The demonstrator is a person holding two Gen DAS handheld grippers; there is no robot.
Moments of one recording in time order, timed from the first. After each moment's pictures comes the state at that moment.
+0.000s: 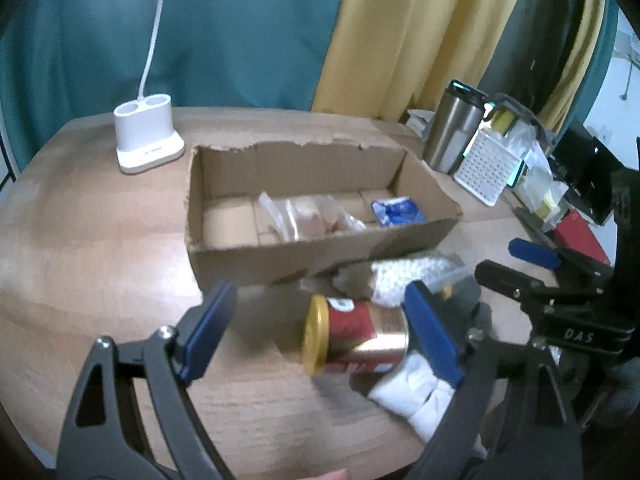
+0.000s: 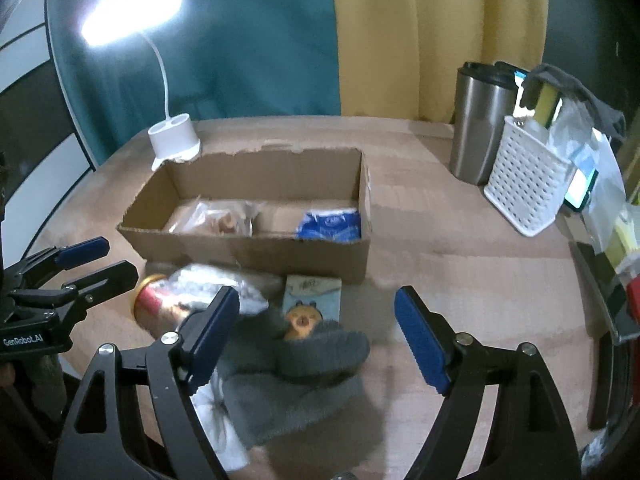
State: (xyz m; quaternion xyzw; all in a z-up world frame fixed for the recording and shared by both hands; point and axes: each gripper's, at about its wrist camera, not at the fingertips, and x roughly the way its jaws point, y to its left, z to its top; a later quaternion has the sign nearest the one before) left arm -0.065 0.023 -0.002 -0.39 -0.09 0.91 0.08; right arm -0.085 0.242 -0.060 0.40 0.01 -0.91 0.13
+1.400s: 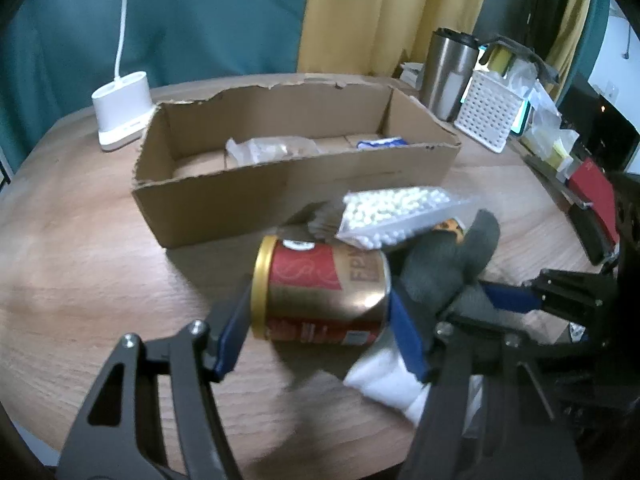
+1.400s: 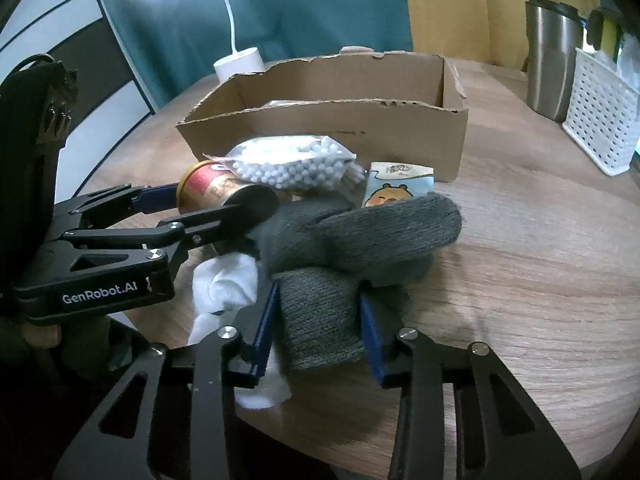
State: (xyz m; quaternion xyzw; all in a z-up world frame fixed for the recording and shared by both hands) left arm -0.061 0.061 -0.036 -0.42 -0.04 0.90 0.07; right arm -0.048 0.226 -0.119 0.45 0.01 -0.86 0.25
